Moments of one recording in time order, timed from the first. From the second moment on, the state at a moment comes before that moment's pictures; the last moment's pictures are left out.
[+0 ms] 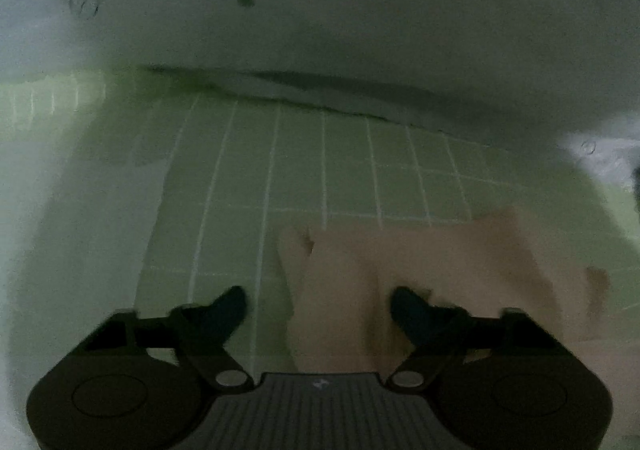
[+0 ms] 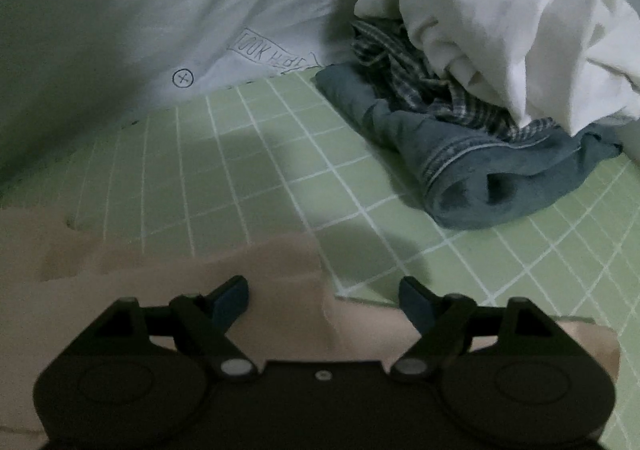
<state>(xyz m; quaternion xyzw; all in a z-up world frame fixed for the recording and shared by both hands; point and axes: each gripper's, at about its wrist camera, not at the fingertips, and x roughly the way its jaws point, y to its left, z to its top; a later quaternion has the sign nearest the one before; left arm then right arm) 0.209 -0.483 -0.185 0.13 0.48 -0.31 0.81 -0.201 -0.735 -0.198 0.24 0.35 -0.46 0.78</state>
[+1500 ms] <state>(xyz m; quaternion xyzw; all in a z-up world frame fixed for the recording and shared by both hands) 0.085 -0.361 -0.122 0.06 0.49 -0.26 0.83 -0.151 -0.521 -0.154 0.10 0.37 -0.12 0.91</state>
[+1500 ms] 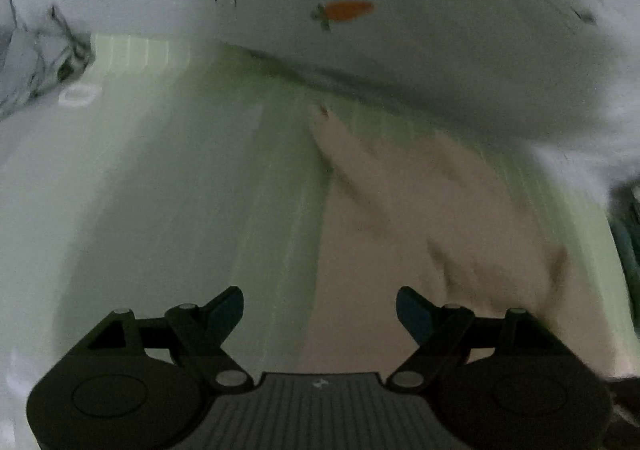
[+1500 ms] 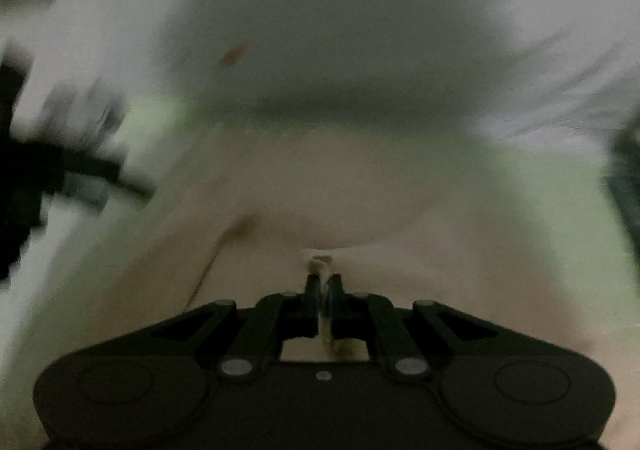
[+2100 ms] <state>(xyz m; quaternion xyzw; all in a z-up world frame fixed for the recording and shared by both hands) -0.028 -0.444 -0.147 0.15 0.47 -0.36 0.79 -0.287 -0.646 -0.177 0.18 0.32 -0.40 0.84</state>
